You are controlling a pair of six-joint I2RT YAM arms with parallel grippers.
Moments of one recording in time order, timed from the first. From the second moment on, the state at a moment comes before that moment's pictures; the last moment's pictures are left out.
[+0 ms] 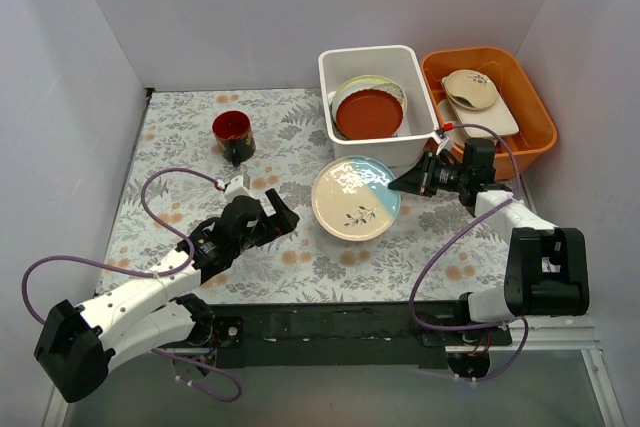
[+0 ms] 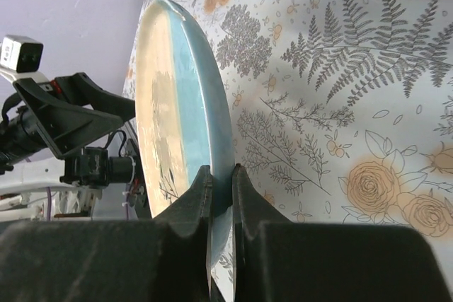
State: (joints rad) left arm -0.74 0.91 0.53 -0.25 -0.25 -0.97; right arm 0.04 1.40 0.71 0.10 -1.01 0.49
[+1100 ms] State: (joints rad) left arm -0.74 0.99 0.48 -0.18 -0.22 -0.97; right arm -0.06 1.54 0.99 0.32 -1.00 0.77
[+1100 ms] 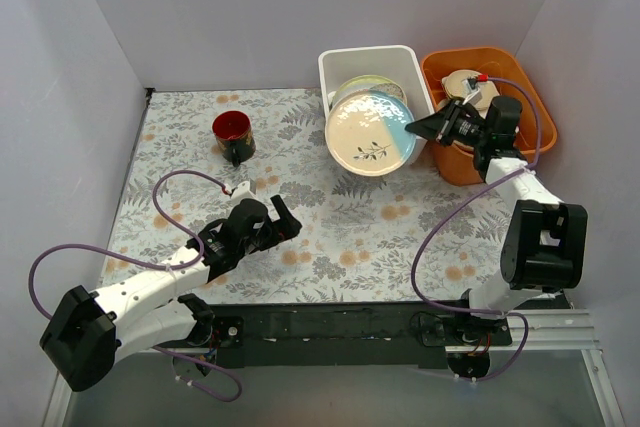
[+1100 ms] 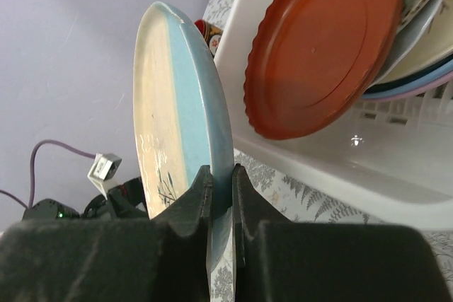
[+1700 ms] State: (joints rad) left arm -0.74 1.01 0.48 -0.18 -0.22 -0.96; right arm -0.11 1.72 1.23 0.22 -0.85 0.77
